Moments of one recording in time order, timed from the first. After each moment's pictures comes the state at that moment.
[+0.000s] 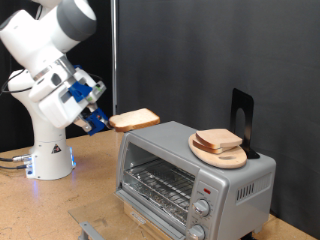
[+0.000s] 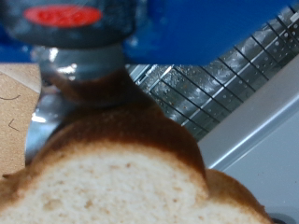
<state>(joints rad) -0.64 -0.44 0.27 -2.56 0.90 2.09 -0.79</state>
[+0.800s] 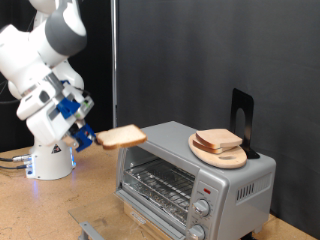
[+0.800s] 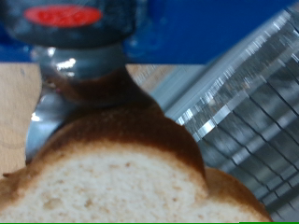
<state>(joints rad) -0.65 -0.32 0.28 -2.60 0.88 2.22 -0.91</state>
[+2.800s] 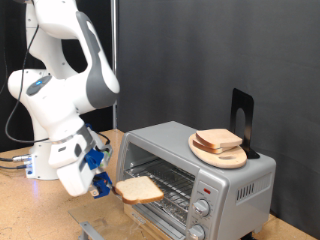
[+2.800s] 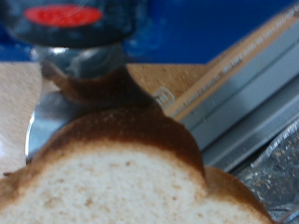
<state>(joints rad) -0.59 -0.02 0.46 -2.59 0.85 2.57 -0.88</state>
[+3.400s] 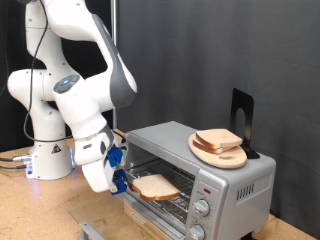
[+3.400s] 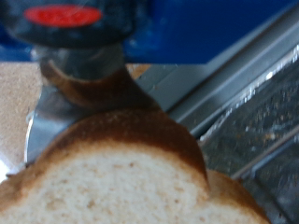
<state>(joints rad) -0.56 -0.02 0.52 -2.59 0.74 2.59 -0.77</state>
